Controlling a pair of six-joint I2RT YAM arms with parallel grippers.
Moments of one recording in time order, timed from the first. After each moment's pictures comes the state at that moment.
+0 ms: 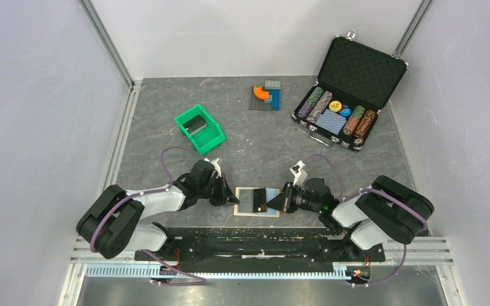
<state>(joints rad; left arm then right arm) -0.61 1.34 0.37 0.12 0.39 -0.83 0.76 1.51 0.10 0.98 -0.35 0.90</state>
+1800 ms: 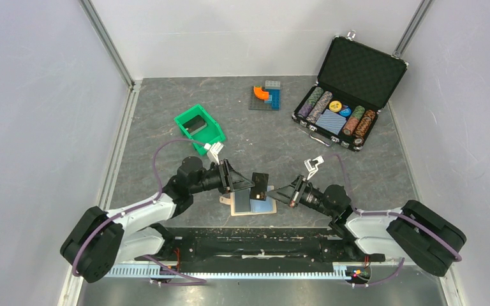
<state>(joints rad) -0.63 1.12 0.34 0.51 0.56 -1.03 0.76 1.17 0.01 1.18 -0.32 1.18</state>
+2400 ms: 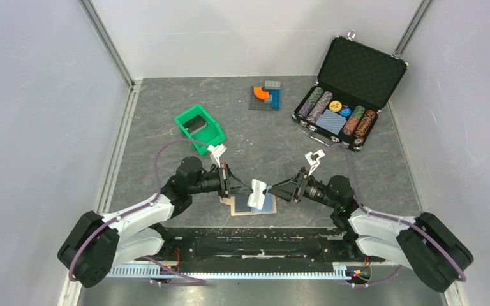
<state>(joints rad) -0.64 1.08 0.34 0.50 0.66 -1.05 0.65 1.11 0.08 1.02 -0.49 0.93</state>
